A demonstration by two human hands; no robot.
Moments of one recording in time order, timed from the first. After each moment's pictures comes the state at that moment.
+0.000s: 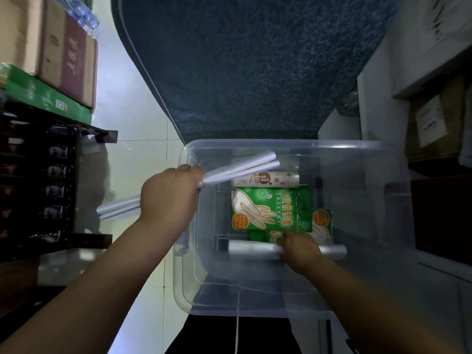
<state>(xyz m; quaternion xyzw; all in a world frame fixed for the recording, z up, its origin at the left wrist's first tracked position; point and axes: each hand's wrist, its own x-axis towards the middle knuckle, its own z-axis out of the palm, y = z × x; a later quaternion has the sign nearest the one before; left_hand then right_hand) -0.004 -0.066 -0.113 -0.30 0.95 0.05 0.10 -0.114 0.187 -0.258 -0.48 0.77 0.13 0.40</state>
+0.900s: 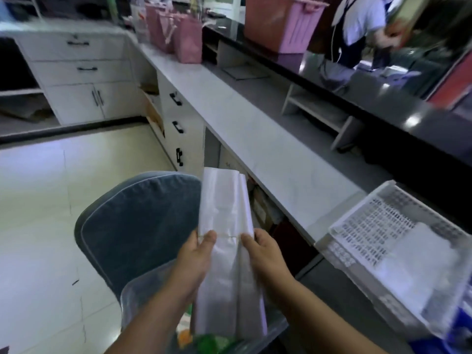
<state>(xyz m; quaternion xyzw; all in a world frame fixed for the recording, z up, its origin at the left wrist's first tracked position) -0.058 0.053 0.108 -0.24 0.63 0.74 -0.02 -0.100 0.189 0.119 0.04 0.79 -0.59 0.15</state>
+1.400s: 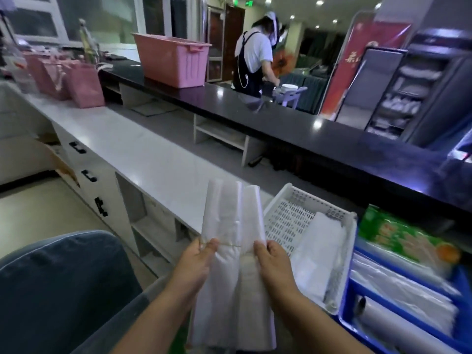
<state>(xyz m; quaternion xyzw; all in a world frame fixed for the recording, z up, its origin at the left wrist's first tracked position) -0.126 0.209 0.162 -0.06 0.65 0.75 0.10 -0.109 0.363 0.169 0.19 0.78 -0.60 -0.06</state>
